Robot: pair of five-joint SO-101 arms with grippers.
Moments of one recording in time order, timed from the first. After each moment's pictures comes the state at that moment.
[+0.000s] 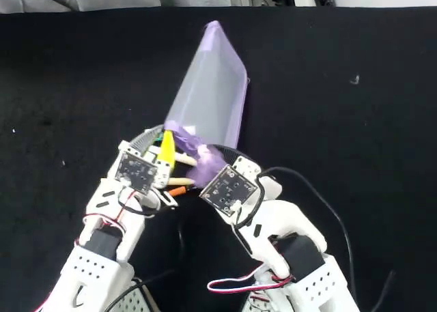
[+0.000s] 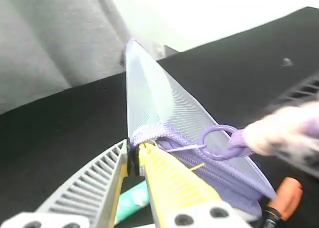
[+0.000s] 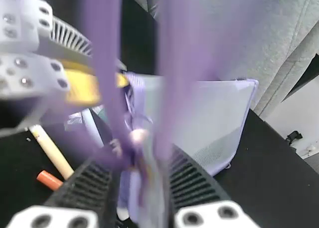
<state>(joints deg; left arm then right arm) 14.0 -82.7 96.4 1.8 -10.6 -30.2 -90.2 78.7 41.4 28.4</state>
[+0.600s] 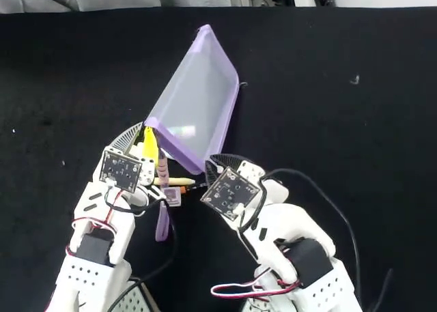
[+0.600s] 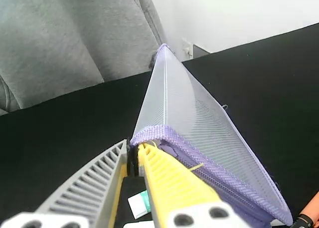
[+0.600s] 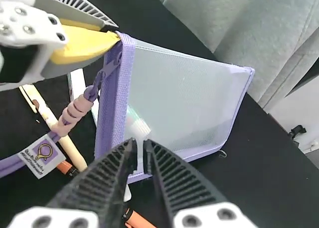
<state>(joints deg) 8.6 -93.1 96.5 12.1 -10.6 -30.2 -90.6 73.5 51.2 30.3</state>
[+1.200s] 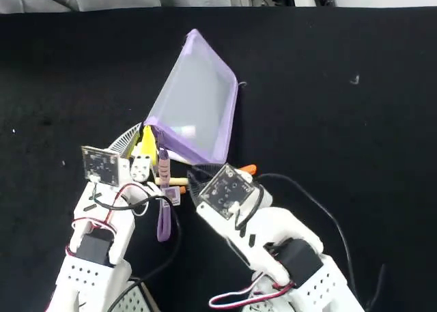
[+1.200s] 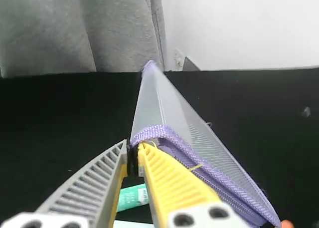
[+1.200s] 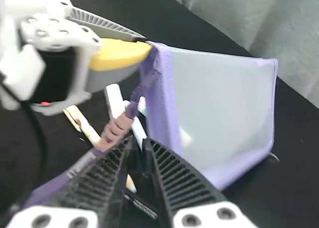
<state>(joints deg) 8.5 -93.6 95.9 12.1 5.5 -37.9 -90.8 78.1 46.9 17.7</state>
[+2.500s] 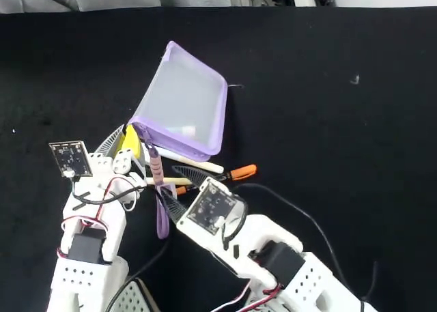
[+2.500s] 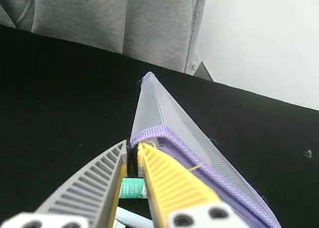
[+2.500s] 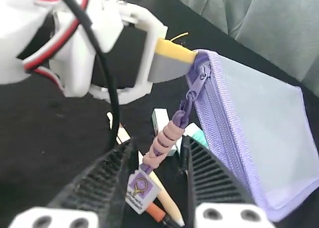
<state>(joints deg) 2.7 -93.6 91.2 20.4 18.4 -48.3 -90.1 87.2 33.4 13.0</state>
